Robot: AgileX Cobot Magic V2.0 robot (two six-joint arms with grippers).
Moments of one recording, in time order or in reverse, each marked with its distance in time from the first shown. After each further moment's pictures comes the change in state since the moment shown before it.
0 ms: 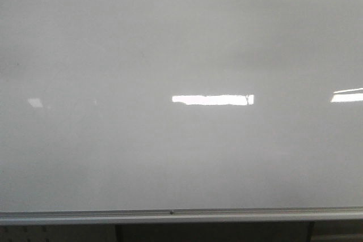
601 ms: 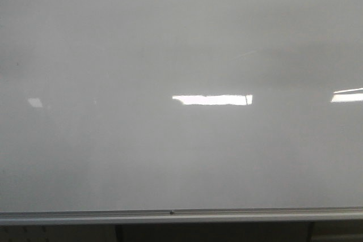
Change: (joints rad) left arm 0.000 0.000 0.001 -0.007 -0.002 -0.002; right arm -0.058 -0.130 0.222 0.038 -0.283 0.042
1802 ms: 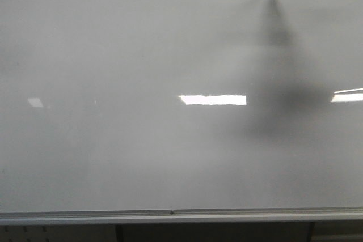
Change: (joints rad) left arm 0.000 0.000 0.000 -0.010 -0.016 0.000; right arm 0.136 0.586 -0.041 0.020 -0.844 -0.037
